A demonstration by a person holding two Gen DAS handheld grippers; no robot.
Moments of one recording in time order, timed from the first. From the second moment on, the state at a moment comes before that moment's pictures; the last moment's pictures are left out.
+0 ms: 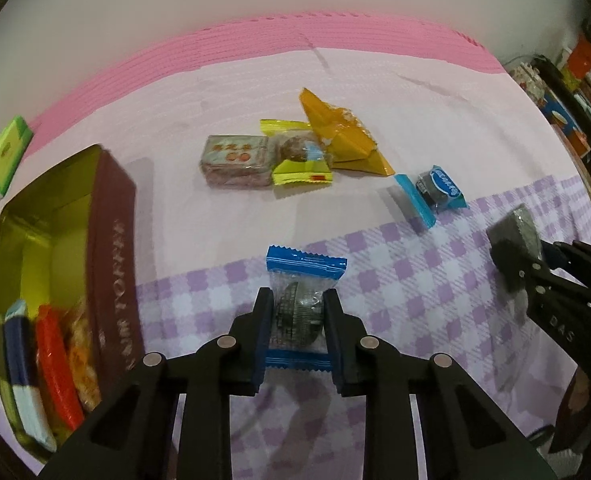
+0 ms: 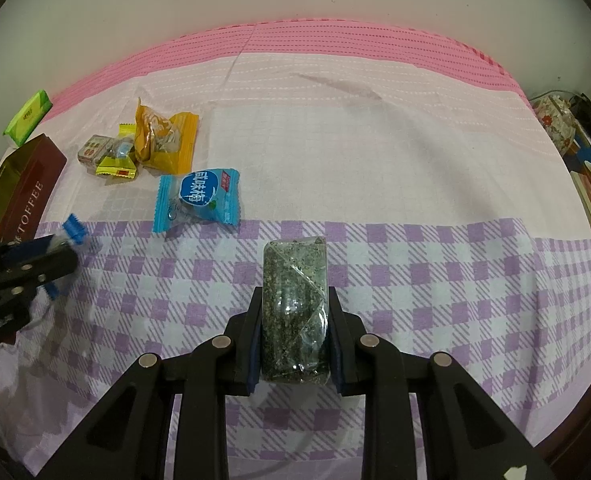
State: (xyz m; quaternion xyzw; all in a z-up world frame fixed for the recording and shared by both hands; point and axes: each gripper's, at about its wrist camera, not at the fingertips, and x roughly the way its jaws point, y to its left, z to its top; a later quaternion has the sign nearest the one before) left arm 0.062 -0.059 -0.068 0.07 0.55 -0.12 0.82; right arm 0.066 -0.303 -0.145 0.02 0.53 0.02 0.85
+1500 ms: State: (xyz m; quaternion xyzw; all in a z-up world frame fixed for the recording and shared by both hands) left arm 0.112 0.111 -0.045 0.05 0.54 0.09 0.84; right arm 0.063 -0.298 -0.144 0.02 0.53 0.02 0.85
